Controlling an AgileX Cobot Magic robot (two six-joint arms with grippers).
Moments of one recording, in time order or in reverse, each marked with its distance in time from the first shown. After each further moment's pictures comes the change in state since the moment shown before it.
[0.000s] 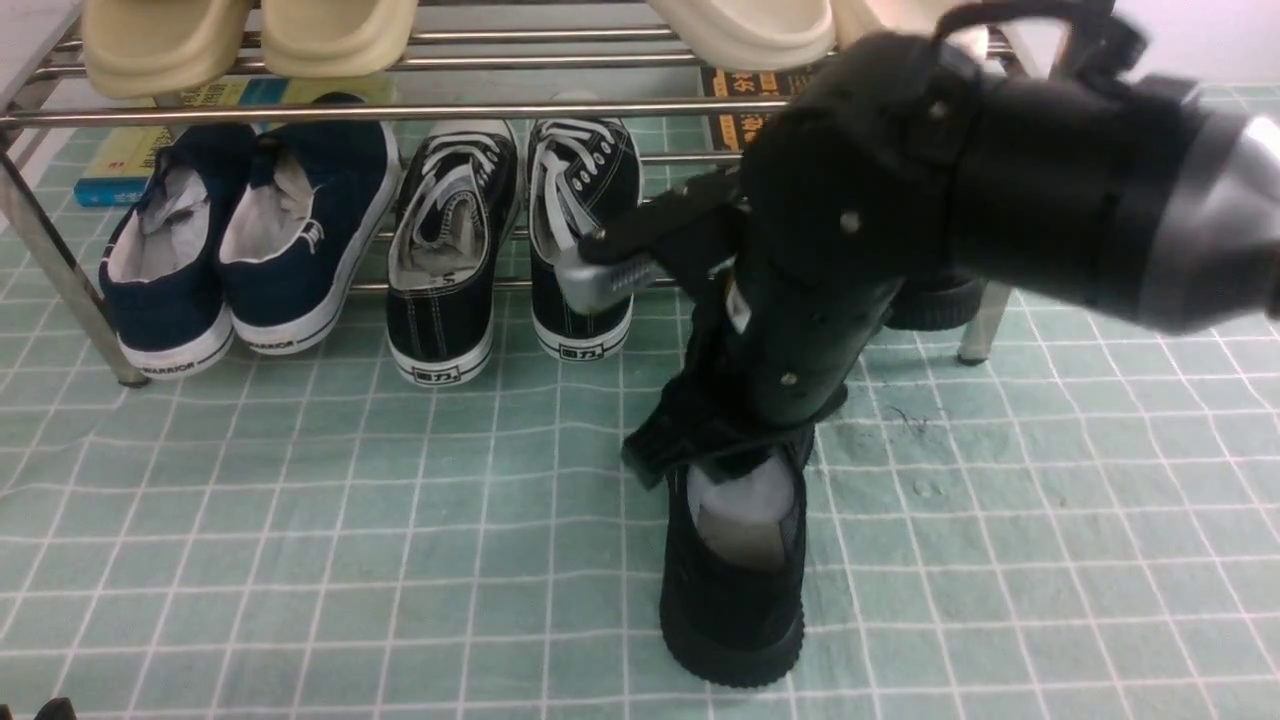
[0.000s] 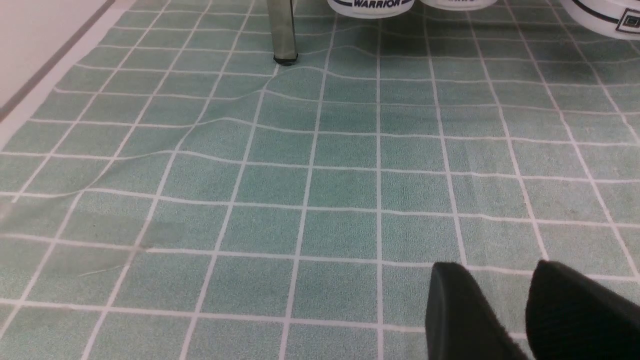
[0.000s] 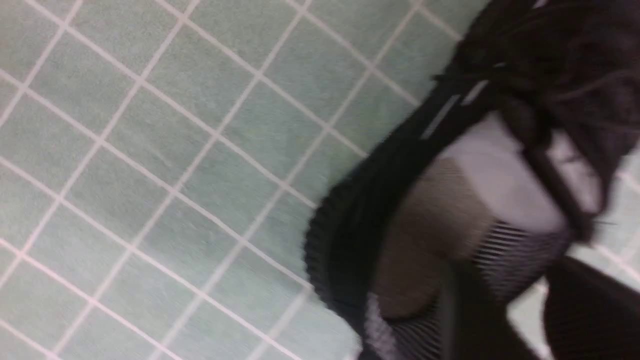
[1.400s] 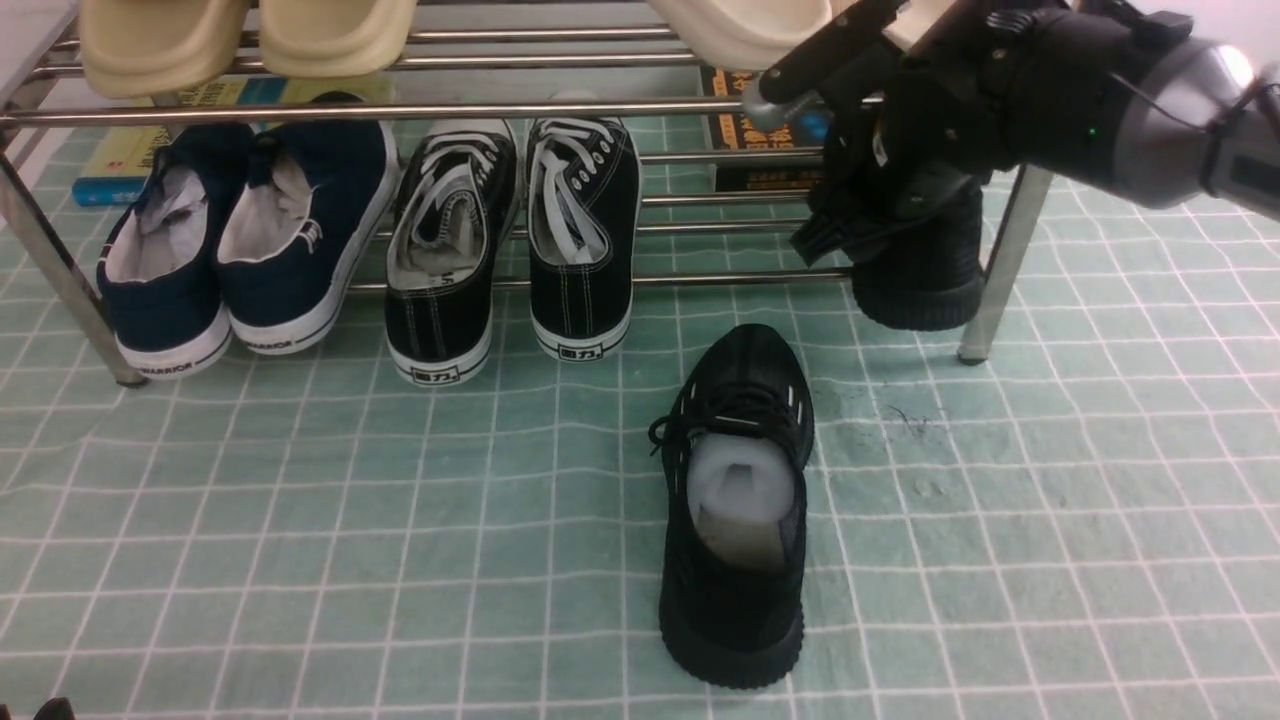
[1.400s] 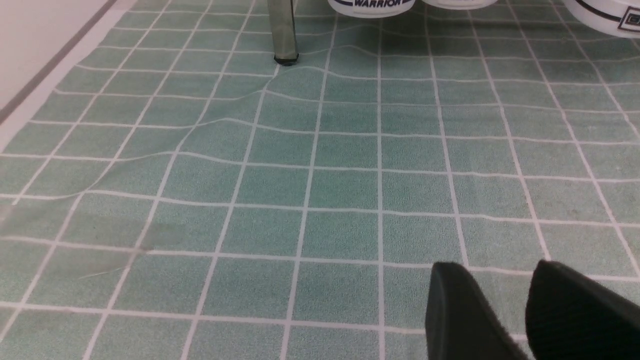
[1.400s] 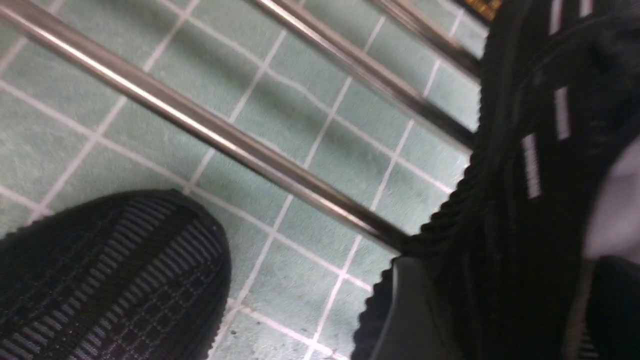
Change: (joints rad) right arm -0.310 0.207 -0.088 -0.395 -0.380 -0.021; left arm 0.000 0.000 0.000 0.005 0.000 0.000
